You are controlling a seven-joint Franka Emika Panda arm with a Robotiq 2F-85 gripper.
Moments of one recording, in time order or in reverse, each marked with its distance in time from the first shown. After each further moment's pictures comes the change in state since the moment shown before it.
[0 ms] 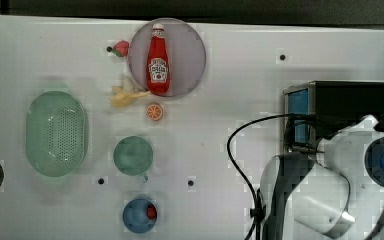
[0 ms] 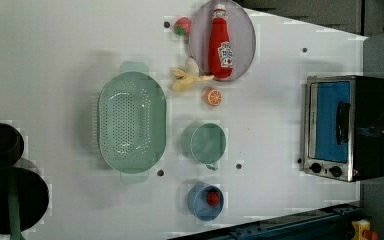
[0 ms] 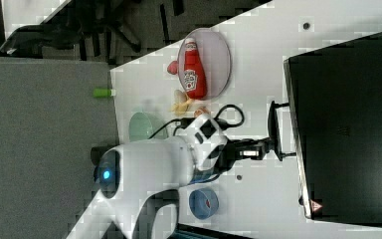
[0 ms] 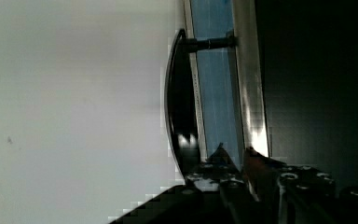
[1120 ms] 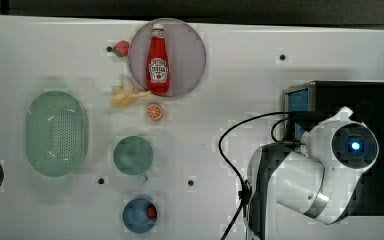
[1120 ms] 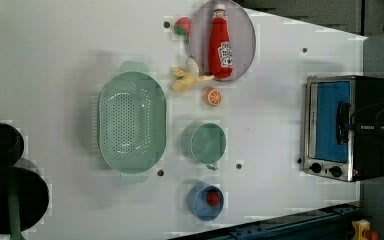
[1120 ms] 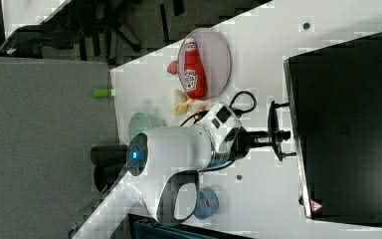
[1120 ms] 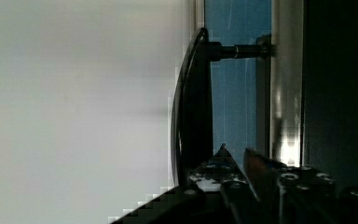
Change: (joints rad) arm -0.001 0.118 0.026 -0.021 -0.036 0.132 -0.031
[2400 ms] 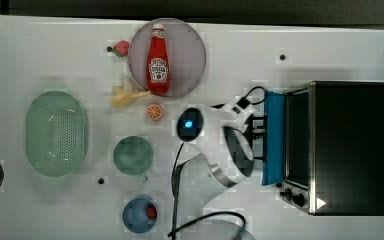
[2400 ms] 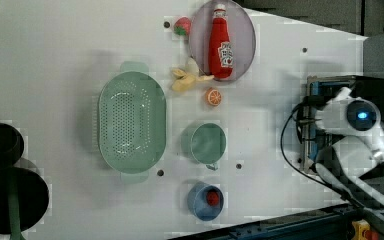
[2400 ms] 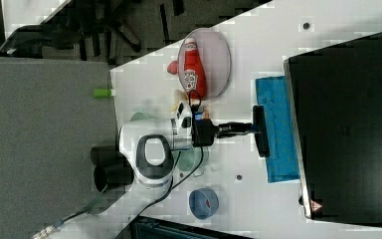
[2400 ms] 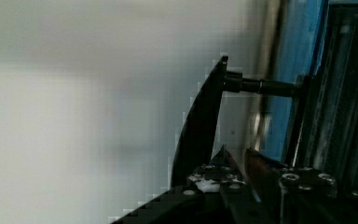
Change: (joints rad) arm 0.171 0.162 0.200 -0.064 -0.706 -0.004 0.830
